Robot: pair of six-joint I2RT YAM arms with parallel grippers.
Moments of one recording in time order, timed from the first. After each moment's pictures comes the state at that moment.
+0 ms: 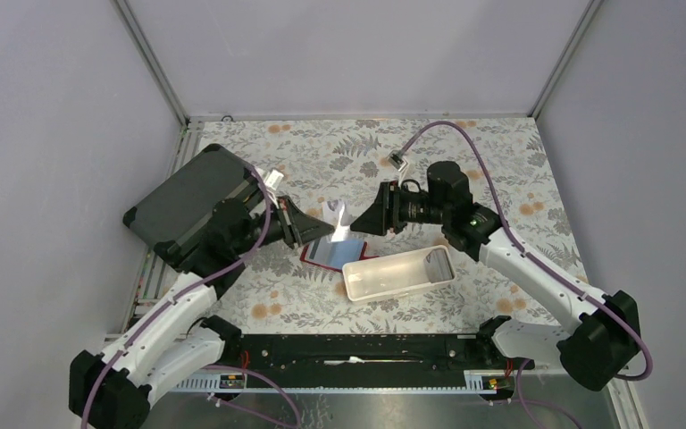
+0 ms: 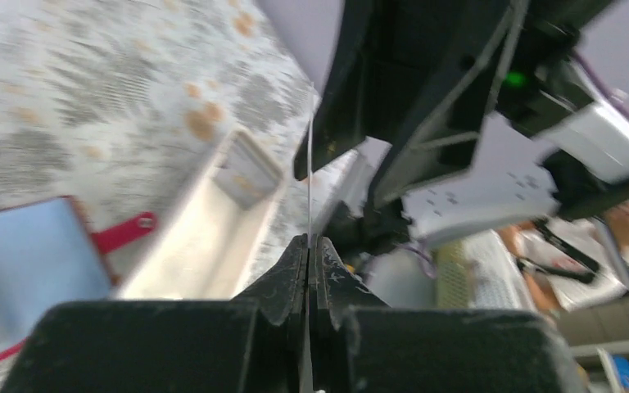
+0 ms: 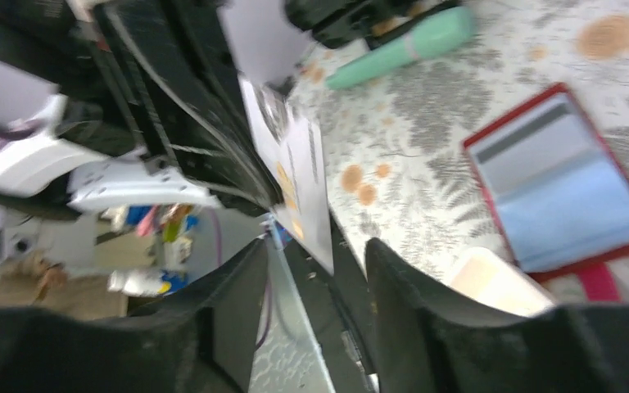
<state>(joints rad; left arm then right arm) -0.52 0.84 0.55 0.27 0.68 -0.86 0.62 1.18 0.93 -0.05 -0.72 0.67</state>
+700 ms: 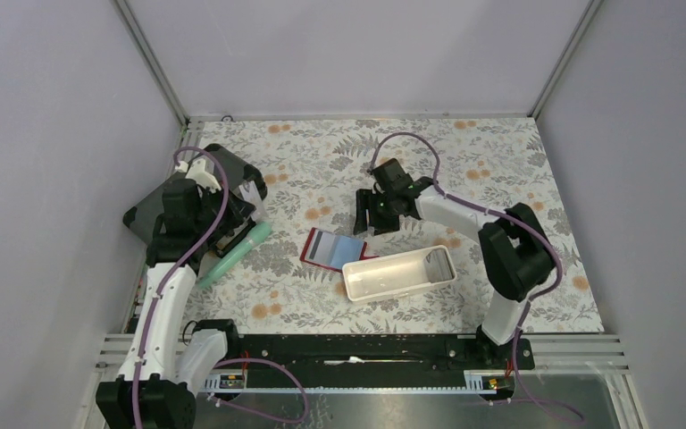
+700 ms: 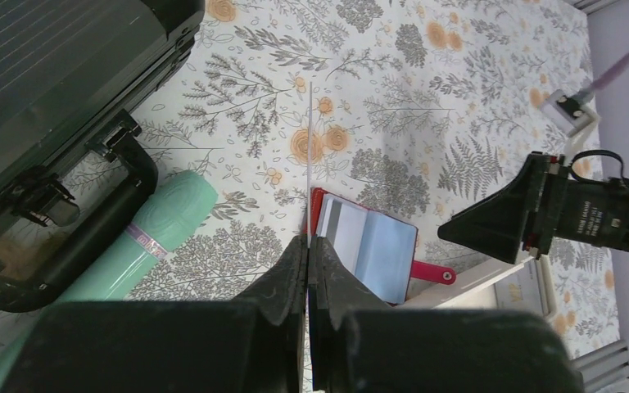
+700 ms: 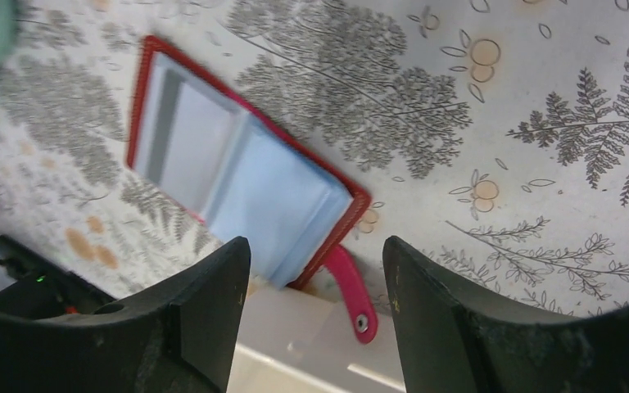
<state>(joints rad) 0.04 0.87 0.81 -0.46 0.36 -0.42 0.62 1.76 1.21 -0.45 -0.23 0.54</state>
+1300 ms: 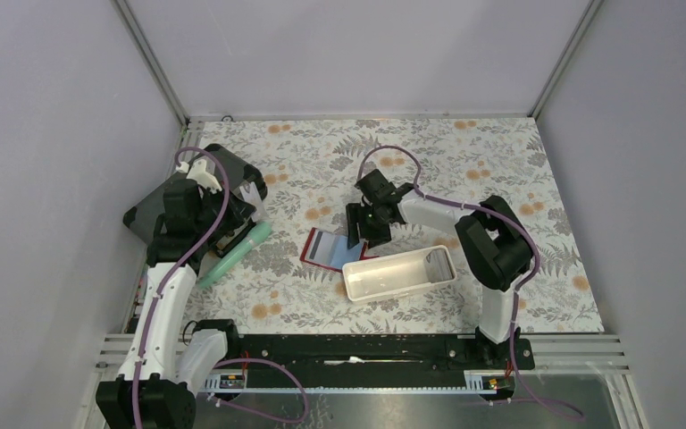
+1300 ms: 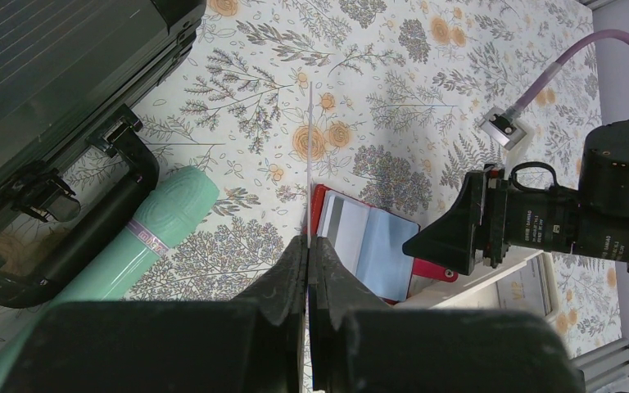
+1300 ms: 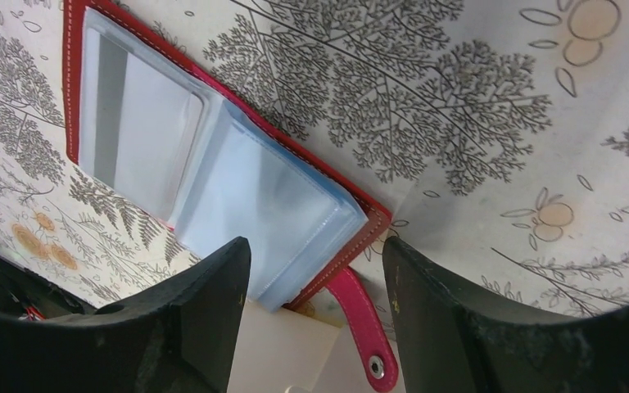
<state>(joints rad) 0.04 0.87 0.81 -0.47 0.35 -0.42 0.68 1.91 1.25 -0.49 -0.22 0.54</state>
